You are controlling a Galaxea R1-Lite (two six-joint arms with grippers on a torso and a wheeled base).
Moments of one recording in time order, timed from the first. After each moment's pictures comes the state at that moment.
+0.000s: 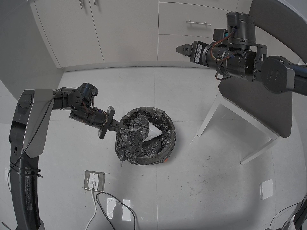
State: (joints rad) left arm -0.16 2.45 -2.00 0.59 -0.91 -0.88; right arm 0.58 1.94 -1.73 -0.12 -0.24 0.28
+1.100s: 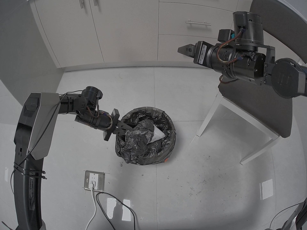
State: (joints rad) left arm -0.18 2.49 -2.00 0.50 -0.91 -0.83; right arm 0.60 1.86 -1.63 -0.13 -0.24 0.32
